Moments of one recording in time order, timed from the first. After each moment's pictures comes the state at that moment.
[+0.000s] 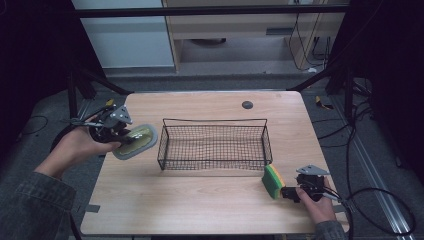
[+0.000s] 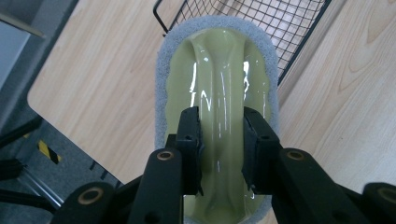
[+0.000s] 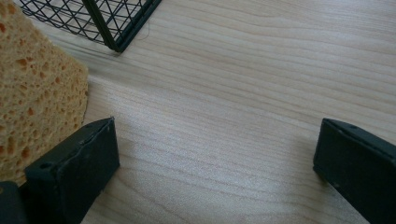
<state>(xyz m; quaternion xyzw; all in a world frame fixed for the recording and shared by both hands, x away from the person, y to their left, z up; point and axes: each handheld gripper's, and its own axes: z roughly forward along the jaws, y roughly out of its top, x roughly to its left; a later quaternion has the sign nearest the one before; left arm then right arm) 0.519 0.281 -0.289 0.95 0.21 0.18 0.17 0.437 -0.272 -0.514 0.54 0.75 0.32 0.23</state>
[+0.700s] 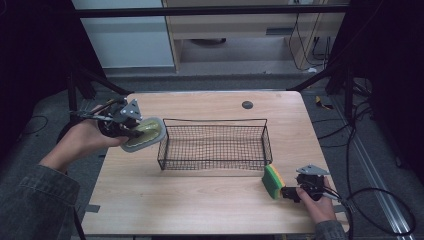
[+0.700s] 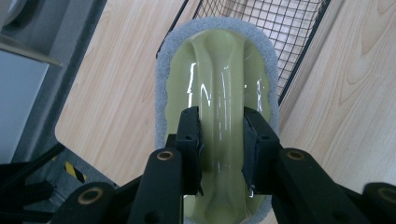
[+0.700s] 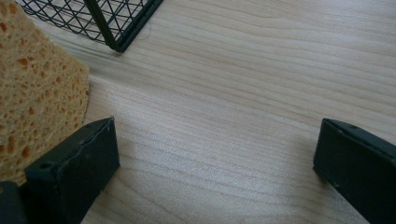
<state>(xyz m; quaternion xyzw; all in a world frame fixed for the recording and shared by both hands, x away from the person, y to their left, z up) 0.519 0.252 -0.271 0.95 0.16 0.20 0.16 0.438 -0.273 -0.514 0.53 0.75 0.32 0.23</state>
